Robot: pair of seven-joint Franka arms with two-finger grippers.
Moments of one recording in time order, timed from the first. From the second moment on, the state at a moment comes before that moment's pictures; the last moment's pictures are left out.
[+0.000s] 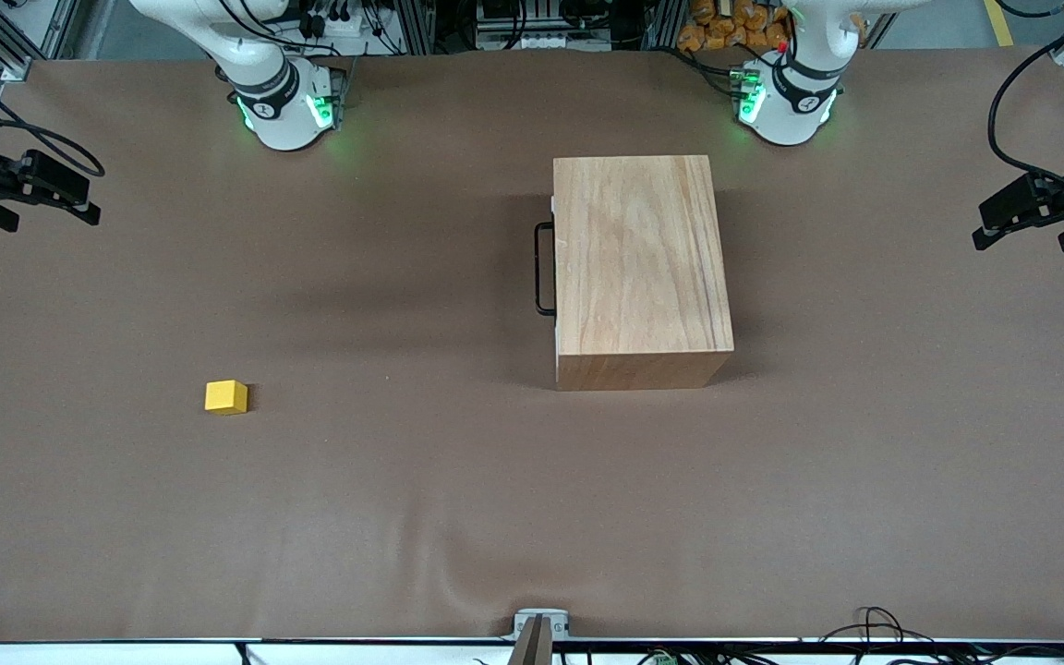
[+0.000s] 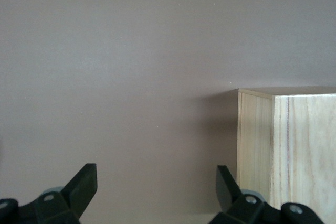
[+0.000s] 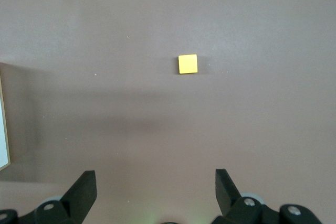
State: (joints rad) left arm 0.00 -0.02 -0.01 -1.57 -0.03 1.59 0.01; right arm -0.01 -0.05 0.00 -1.55 0.05 1.46 -0.06
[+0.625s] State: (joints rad) left arm 0.00 -0.02 -0.01 -1.57 -0.04 1.59 0.01; right arm -0.02 -0.05 -0.01 -1.55 0.05 1.41 -0.06
